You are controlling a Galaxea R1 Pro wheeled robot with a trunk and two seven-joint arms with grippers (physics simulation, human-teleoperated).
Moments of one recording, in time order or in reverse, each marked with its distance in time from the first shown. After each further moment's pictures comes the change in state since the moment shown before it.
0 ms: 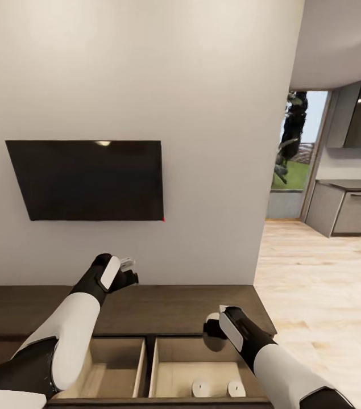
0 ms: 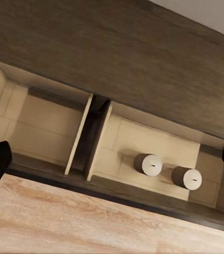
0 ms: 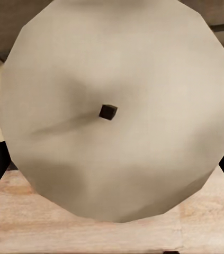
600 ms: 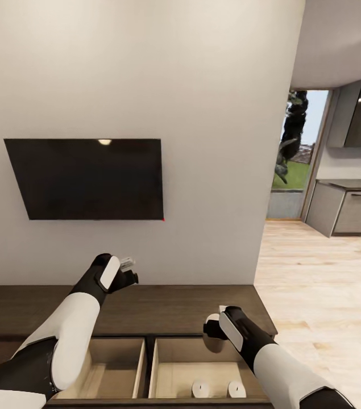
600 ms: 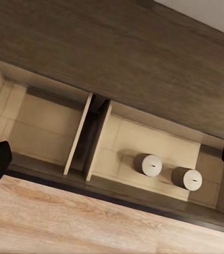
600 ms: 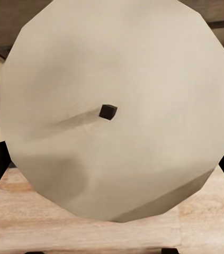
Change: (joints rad) left arm 0.000 0.002 0.000 0.002 0.009 0.003 0.003; right arm 0.000 0.000 0.002 -0.004 0.000 0.023 0.000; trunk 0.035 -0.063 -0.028
